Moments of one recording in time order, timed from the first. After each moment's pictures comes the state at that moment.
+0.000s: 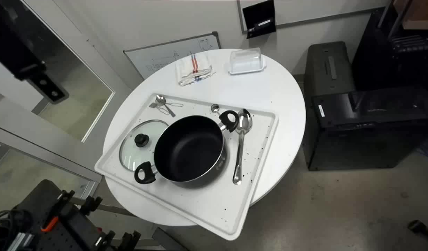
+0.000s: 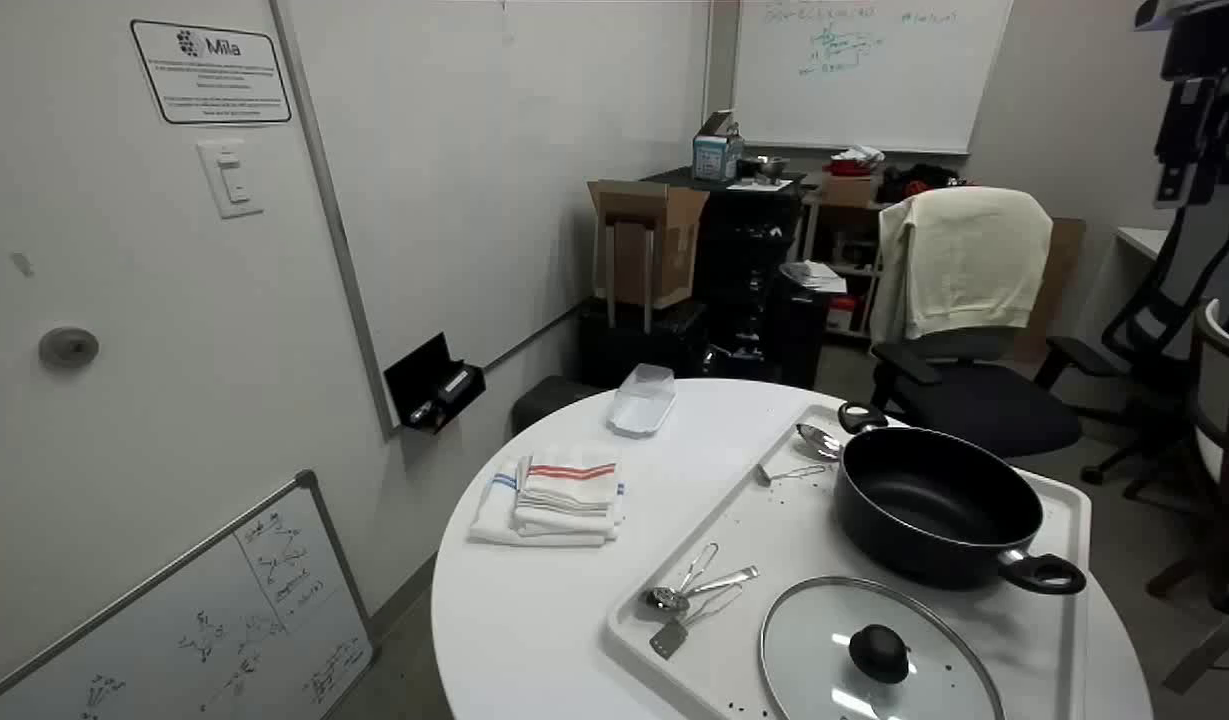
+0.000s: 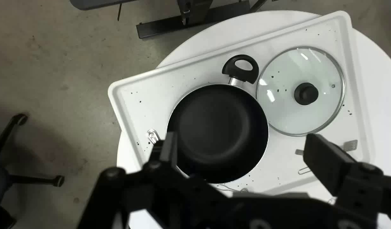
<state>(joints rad) -0.13 -0.29 -0.20 -2.32 -0.03 1.88 -0.09</state>
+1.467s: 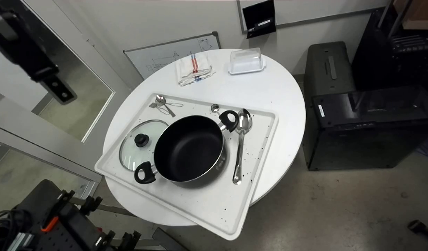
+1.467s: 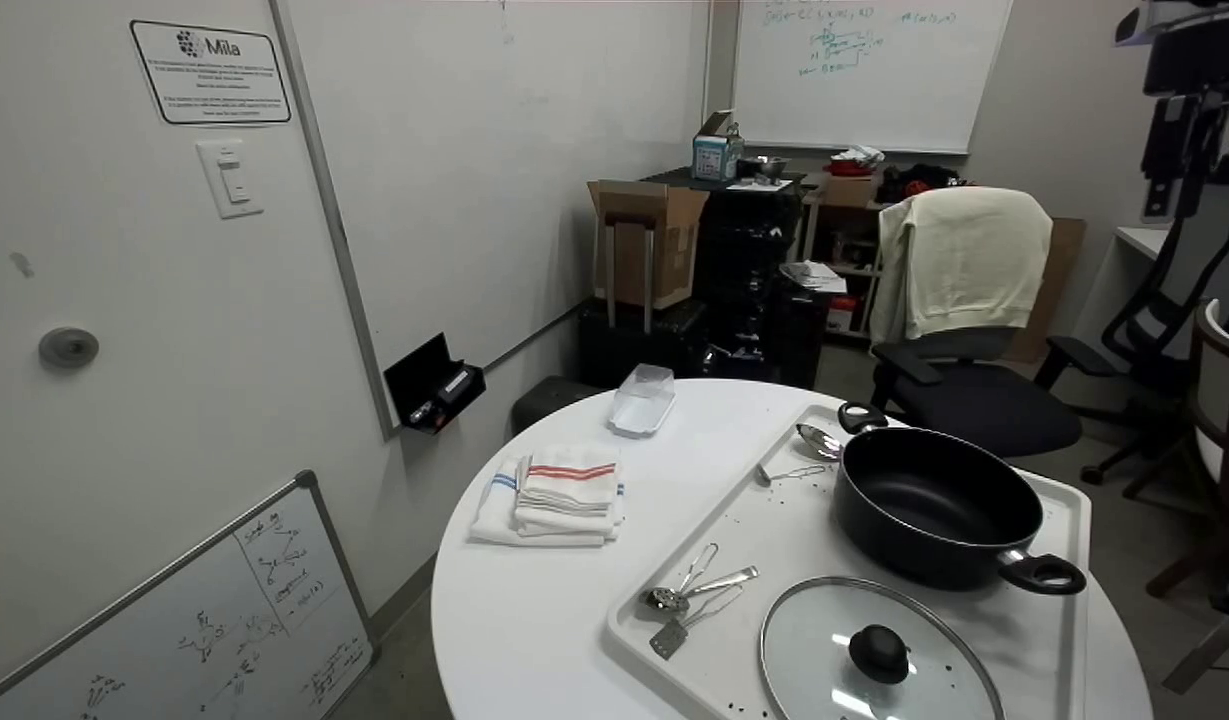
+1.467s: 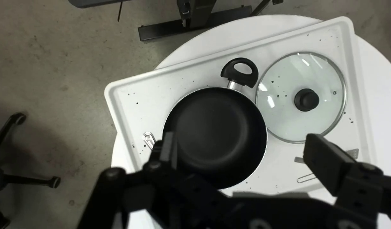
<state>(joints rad) -0.12 -0.26 -0.17 -2.32 -0.03 1.89 -0.09</state>
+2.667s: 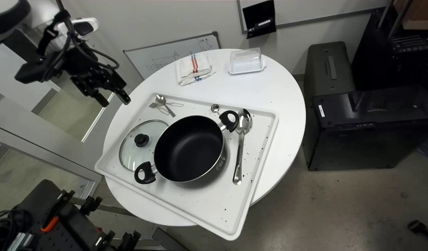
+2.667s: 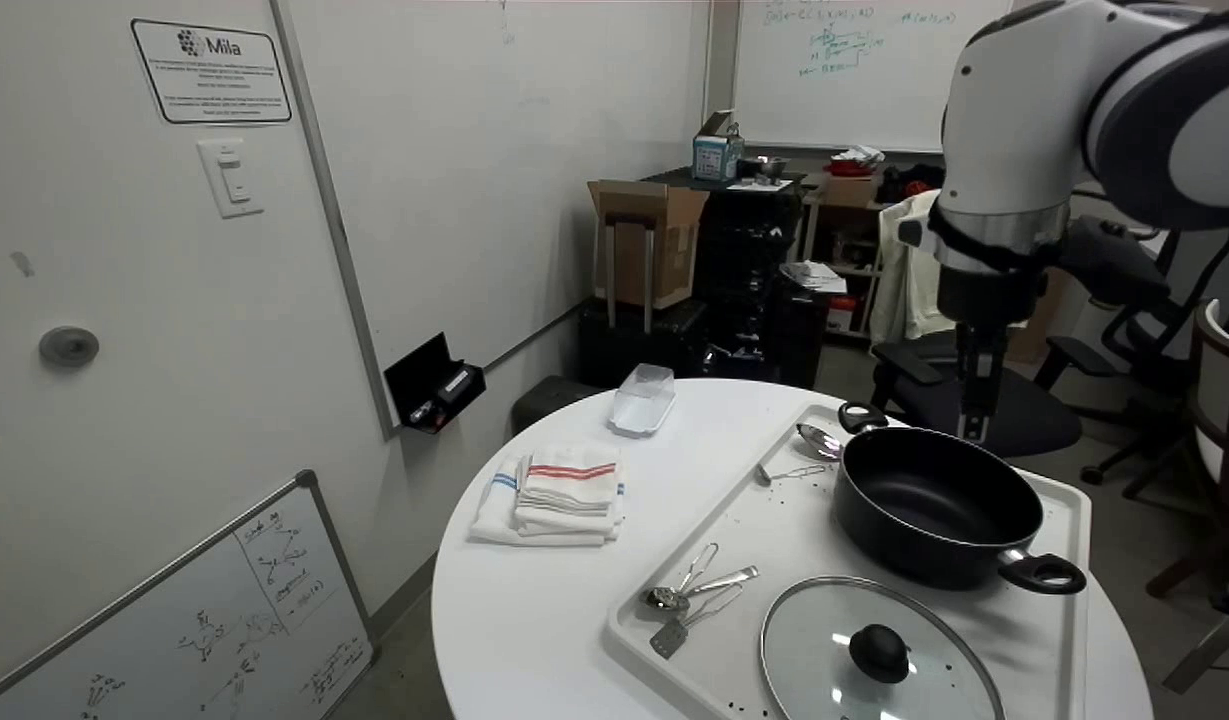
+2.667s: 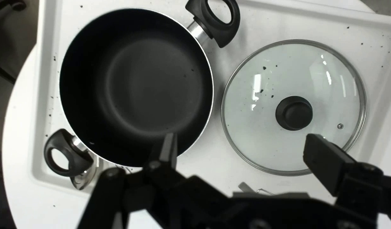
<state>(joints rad) 0.08 0.19 0.06 -2.33 -0.25 2.37 0.04</state>
